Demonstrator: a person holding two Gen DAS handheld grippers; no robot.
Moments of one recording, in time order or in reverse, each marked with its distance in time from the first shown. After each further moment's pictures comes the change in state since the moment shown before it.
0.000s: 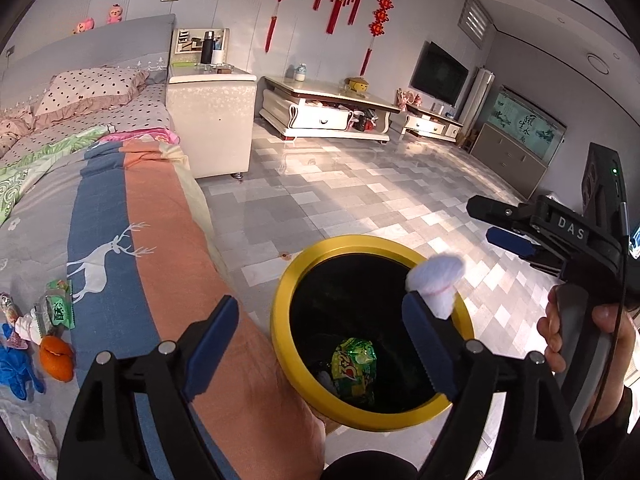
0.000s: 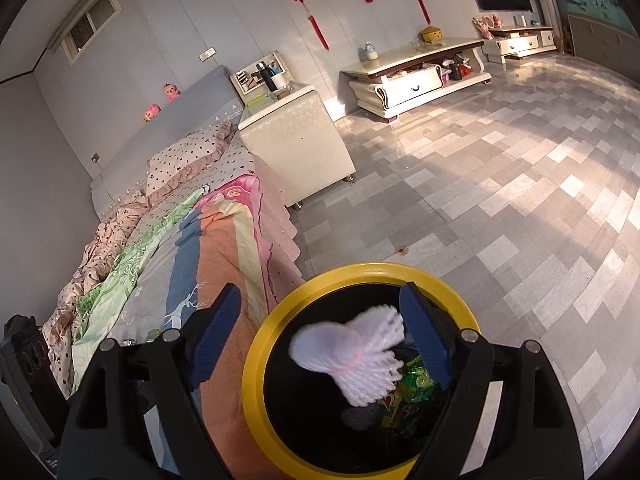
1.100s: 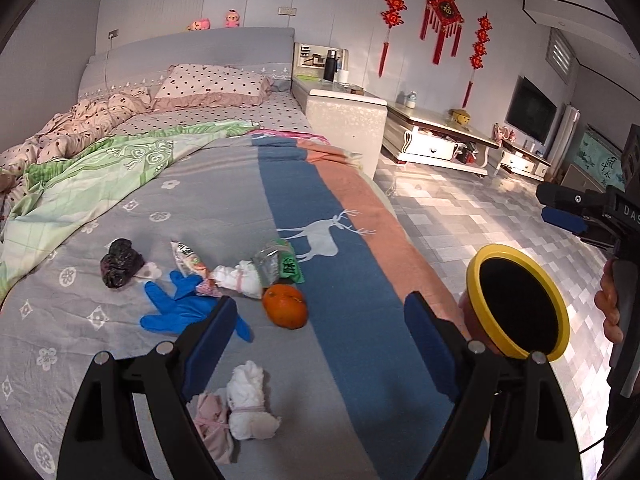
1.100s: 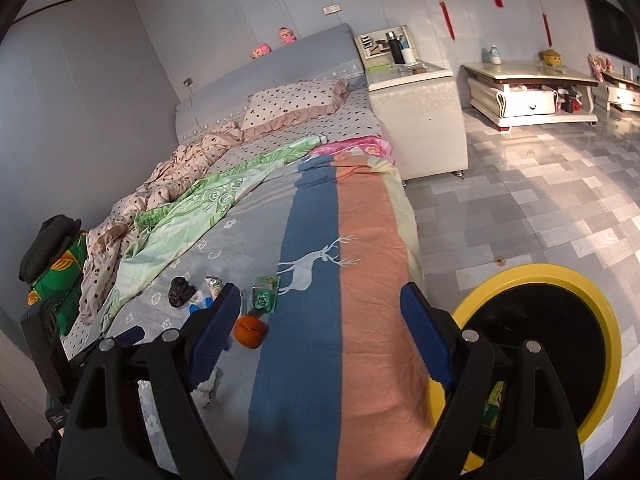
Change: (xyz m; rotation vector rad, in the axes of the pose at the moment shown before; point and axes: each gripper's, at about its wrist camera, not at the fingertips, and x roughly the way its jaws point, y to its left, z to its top) left arm -0.151 0.186 -0.061 -0.156 -0.079 0.330; right arm 0.028 0.242 -0.056 -0.318 0.117 0.260
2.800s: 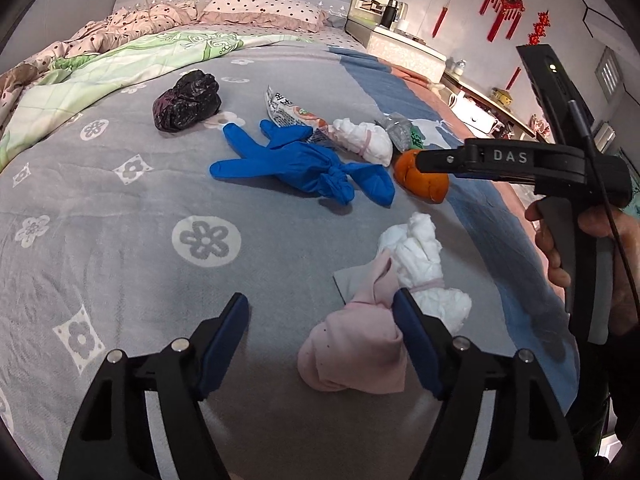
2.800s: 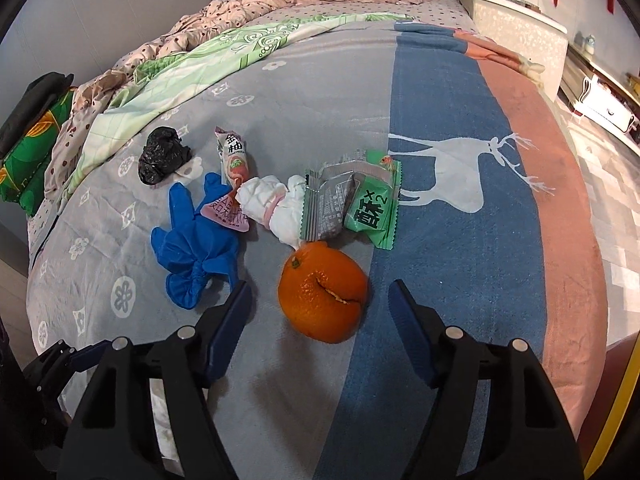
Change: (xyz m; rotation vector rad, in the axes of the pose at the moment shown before) left arm 0.051 0.124 -0.117 -0.162 0.199 0.016; right arm 0.278 0.146 -0.093 -0.269 0.412 -0.003
